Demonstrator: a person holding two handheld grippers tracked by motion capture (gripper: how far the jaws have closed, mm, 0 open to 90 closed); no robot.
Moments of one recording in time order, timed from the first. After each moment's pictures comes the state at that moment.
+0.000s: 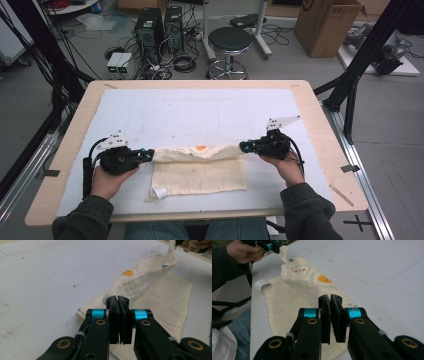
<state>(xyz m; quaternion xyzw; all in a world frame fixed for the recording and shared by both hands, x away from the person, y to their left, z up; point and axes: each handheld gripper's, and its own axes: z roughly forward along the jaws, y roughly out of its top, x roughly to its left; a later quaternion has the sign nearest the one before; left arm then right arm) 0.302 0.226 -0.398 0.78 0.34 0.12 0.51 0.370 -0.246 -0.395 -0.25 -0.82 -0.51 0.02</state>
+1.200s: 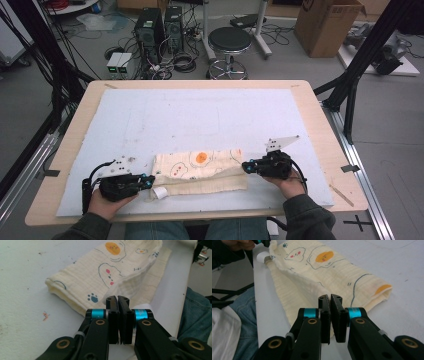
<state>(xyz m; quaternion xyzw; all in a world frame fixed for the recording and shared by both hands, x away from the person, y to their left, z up) 0.254 0.224 -0.431 0.82 0.30 0.08 0.48 0.330 -0.251 -0.427 -0.24 -0.84 -0.48 0.03</state>
